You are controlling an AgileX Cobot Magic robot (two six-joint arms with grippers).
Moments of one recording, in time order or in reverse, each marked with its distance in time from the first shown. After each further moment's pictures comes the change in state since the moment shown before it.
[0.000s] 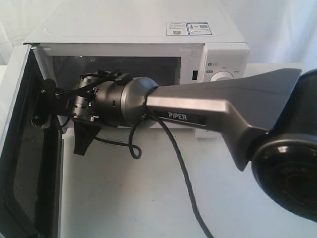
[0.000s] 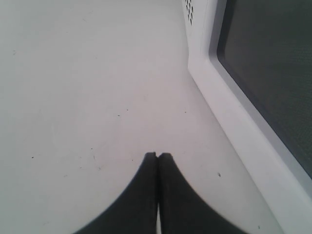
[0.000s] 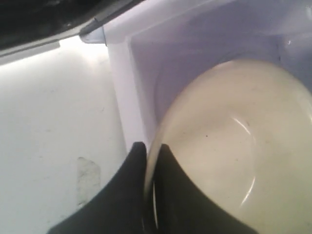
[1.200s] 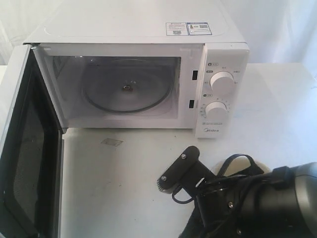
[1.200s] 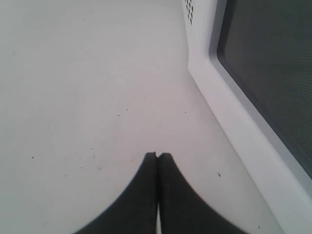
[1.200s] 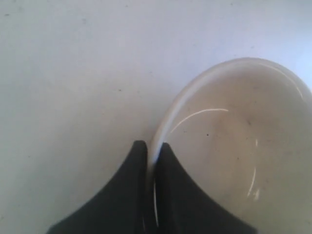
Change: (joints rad) left arm 0.000 0.000 0.000 0.000 0.000 0.000; right arm 0.110 -0.553 1.043 -0.132 0.217 1.007
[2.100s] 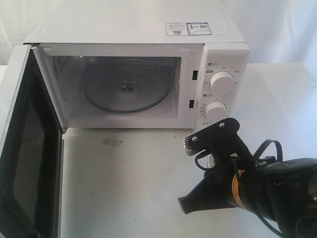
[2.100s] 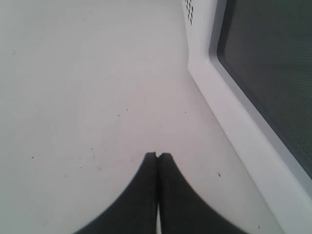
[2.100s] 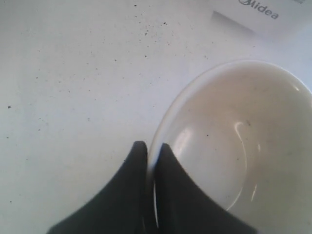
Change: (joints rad) left arm 0.000 0.000 0.000 0.000 0.000 0.000; right arm -0.188 -0.222 0.147 -0.306 -0.368 0.402
